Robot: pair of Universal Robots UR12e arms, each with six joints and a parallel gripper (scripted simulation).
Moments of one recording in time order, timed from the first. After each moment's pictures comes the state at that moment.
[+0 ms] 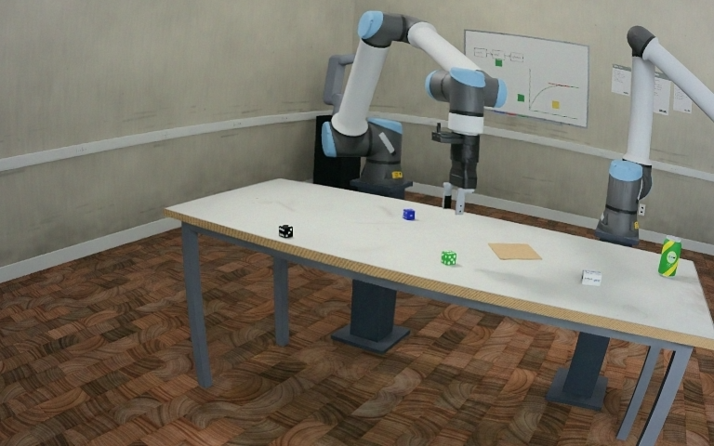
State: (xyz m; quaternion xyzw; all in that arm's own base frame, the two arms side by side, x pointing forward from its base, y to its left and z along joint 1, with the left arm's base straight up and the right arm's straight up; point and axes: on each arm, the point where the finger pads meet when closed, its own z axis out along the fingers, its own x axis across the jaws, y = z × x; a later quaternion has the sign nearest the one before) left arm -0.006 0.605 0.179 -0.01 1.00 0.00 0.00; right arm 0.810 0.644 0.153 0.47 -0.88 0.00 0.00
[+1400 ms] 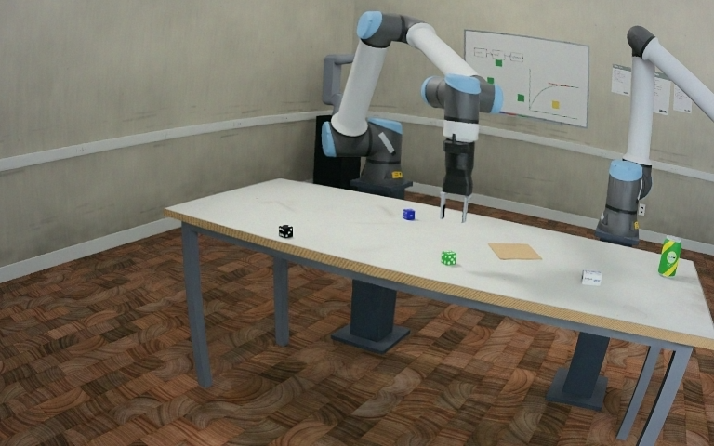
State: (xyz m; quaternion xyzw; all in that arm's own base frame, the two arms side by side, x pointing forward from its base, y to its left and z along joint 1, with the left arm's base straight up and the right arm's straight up) left arm -0.006 0.605 0.179 -0.01 1.00 0.00 0.00; right arm 0.818 0.650 0.134 0.76 -0.65 0.00 0.00
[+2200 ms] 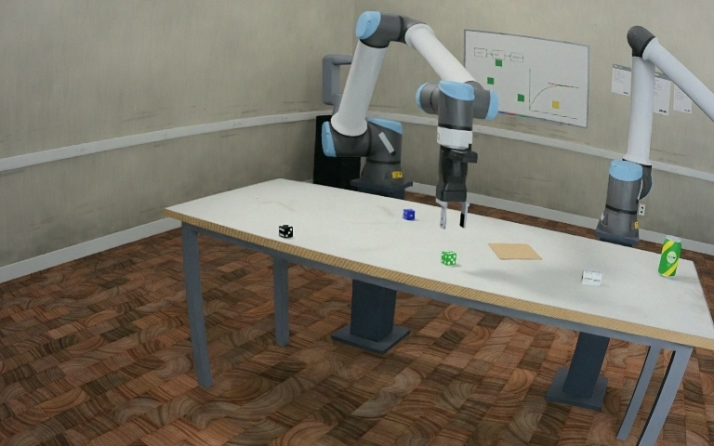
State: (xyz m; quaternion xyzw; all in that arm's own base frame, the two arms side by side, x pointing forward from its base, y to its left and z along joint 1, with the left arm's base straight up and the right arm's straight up) left arm -0.006 0.605 0.179 -0.01 1.00 0.00 0.00; right arm 0.812 0.649 0.114 0.93 -0.36 0.00 0.00
